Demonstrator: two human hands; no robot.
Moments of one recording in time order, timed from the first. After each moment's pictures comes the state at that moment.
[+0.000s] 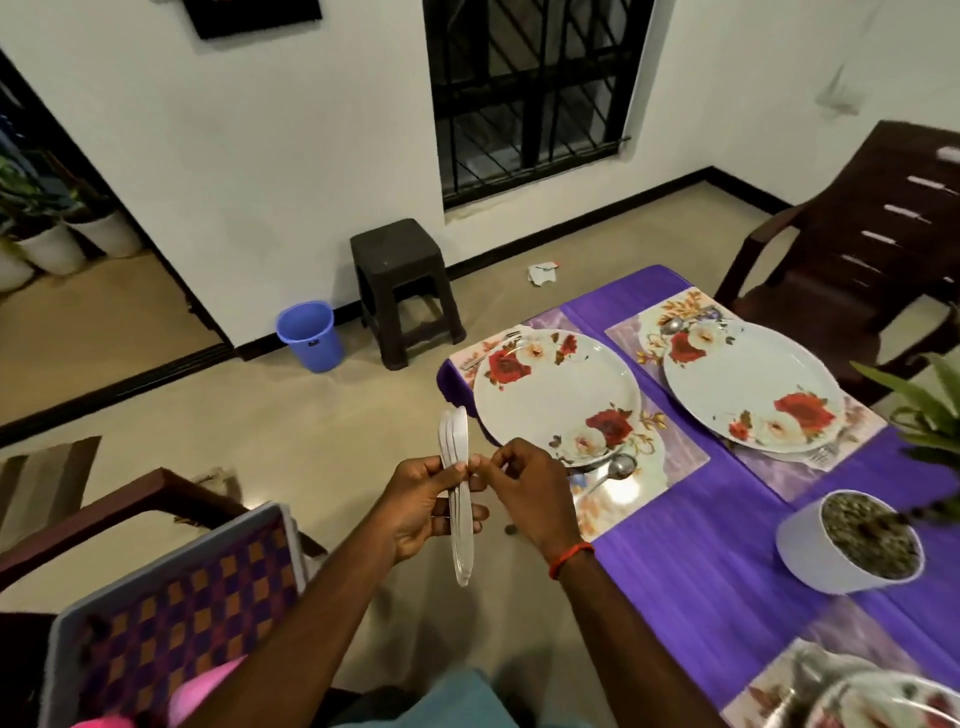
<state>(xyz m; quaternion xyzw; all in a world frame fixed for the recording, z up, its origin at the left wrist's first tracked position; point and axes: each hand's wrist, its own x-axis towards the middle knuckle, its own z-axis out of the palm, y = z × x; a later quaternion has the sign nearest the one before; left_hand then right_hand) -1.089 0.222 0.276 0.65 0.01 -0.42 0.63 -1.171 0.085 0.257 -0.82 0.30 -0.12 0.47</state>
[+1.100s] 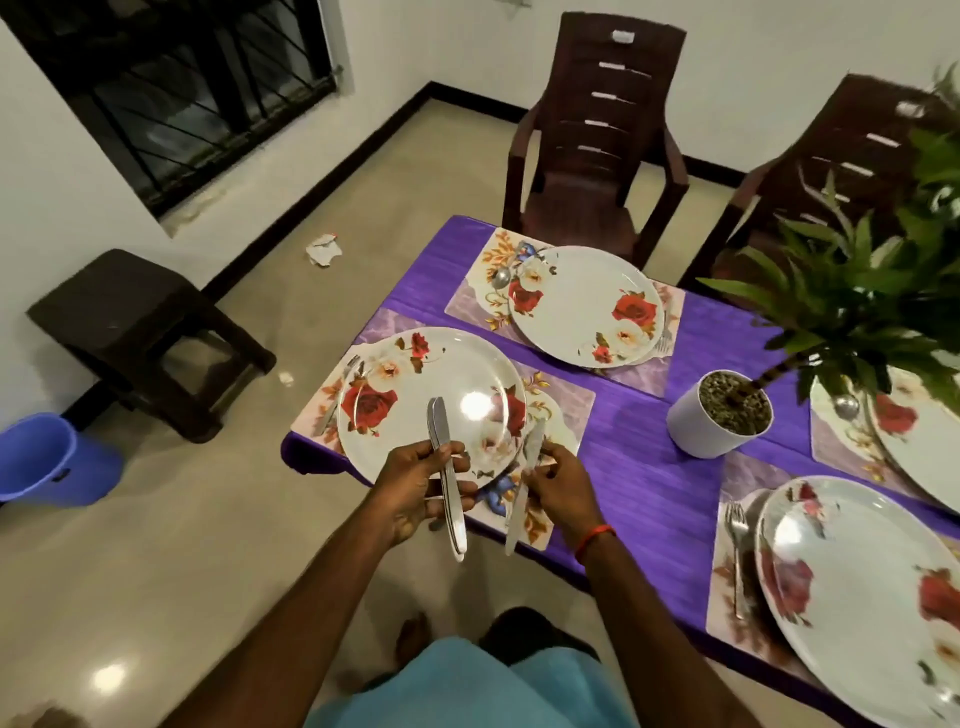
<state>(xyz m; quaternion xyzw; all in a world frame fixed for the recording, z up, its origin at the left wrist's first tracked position) -0.995 0.068 0.231 0.62 -0.10 -0.62 0.47 -1.191 -0.008 0.180 -0.54 0.61 -0.21 0.54</state>
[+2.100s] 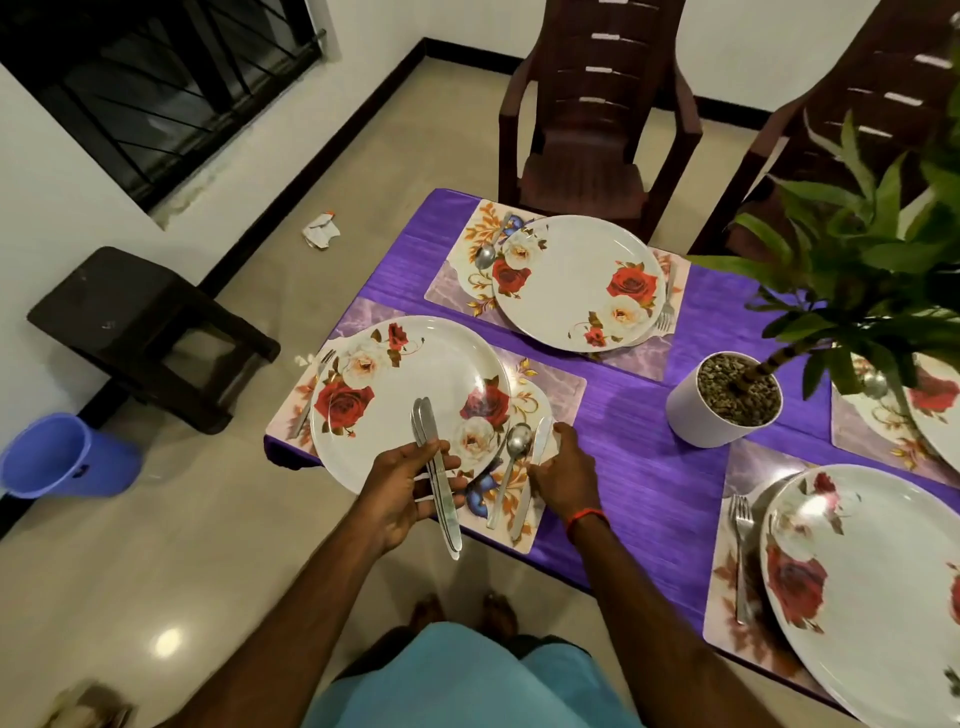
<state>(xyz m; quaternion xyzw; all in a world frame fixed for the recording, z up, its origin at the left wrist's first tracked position) -1.016 0.044 0.211 0.65 -0.04 -0.60 0.47 -1.217 -0.054 0.117 -0.58 0.66 -0.16 0.46</state>
